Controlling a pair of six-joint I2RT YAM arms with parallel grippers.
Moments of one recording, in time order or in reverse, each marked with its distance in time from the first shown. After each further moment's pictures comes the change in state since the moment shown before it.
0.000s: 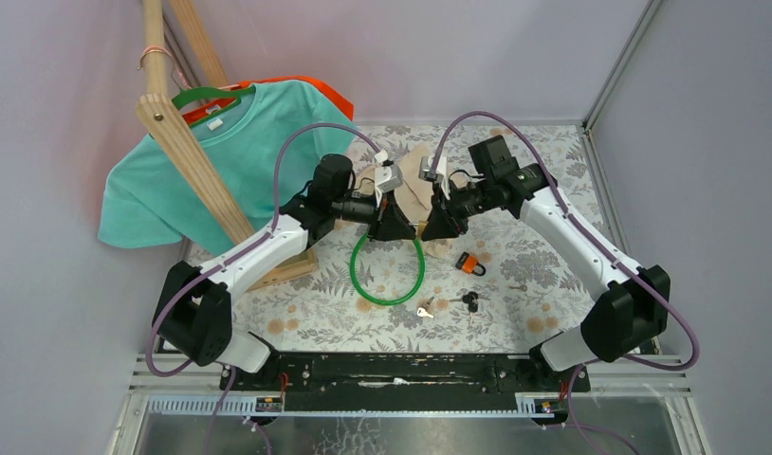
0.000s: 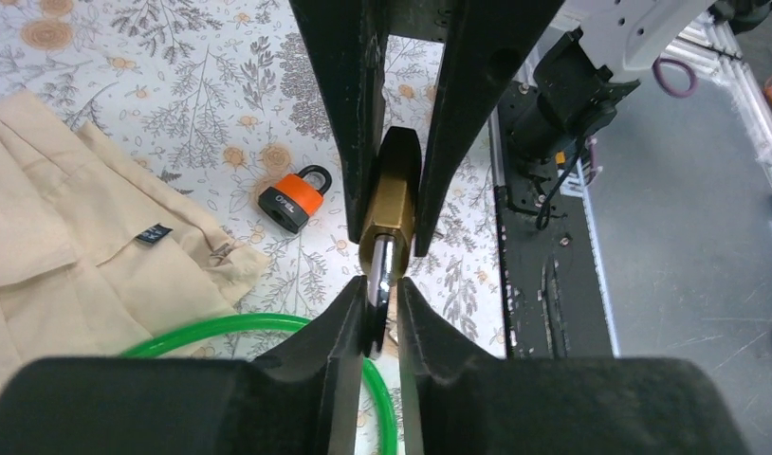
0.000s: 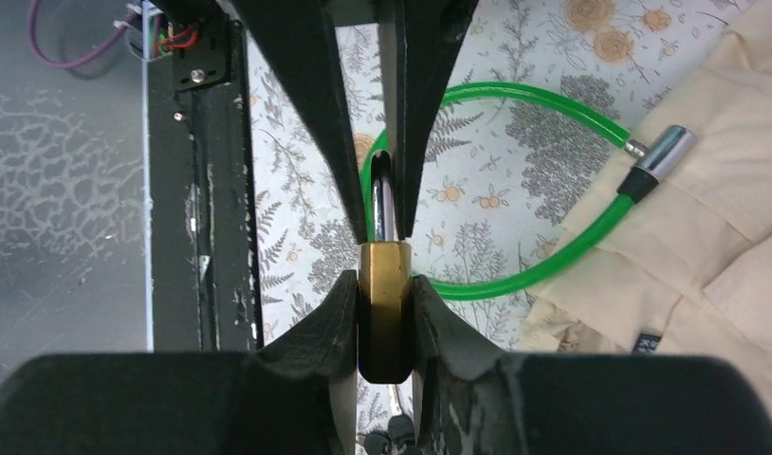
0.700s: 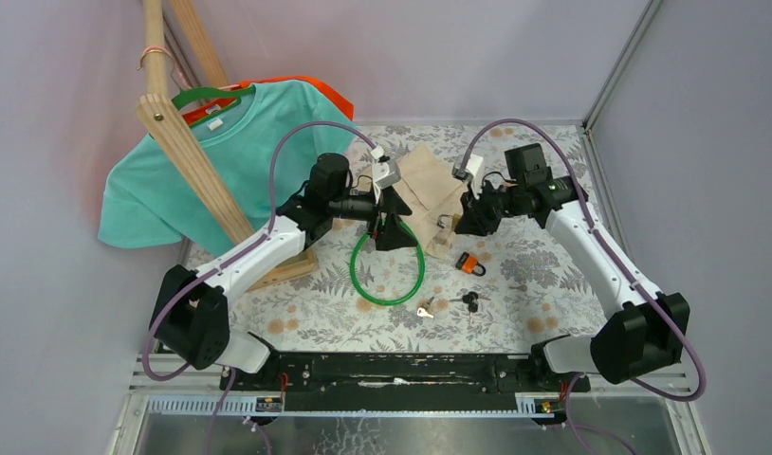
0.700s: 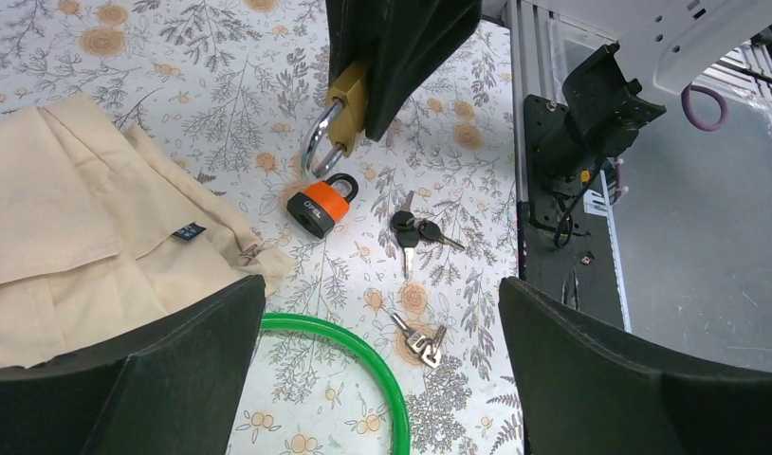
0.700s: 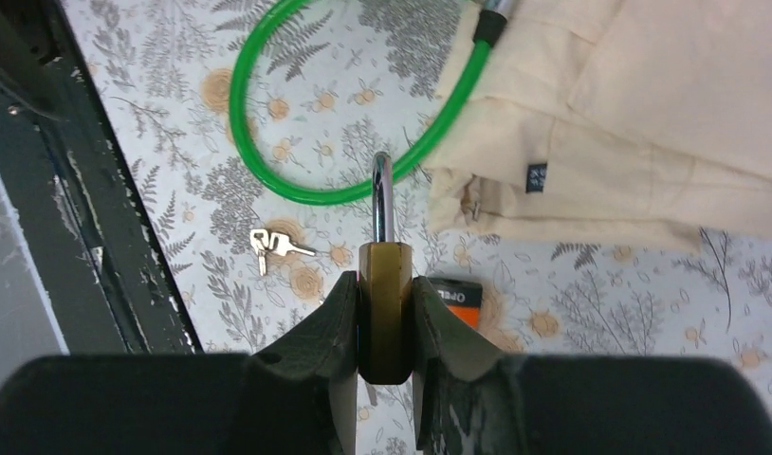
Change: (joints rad) left arm 0.000 -0.019 -0.003 0.026 -0.065 -0.026; right arm -0.151 -0.125 -0.123 0.019 0.197 0.018
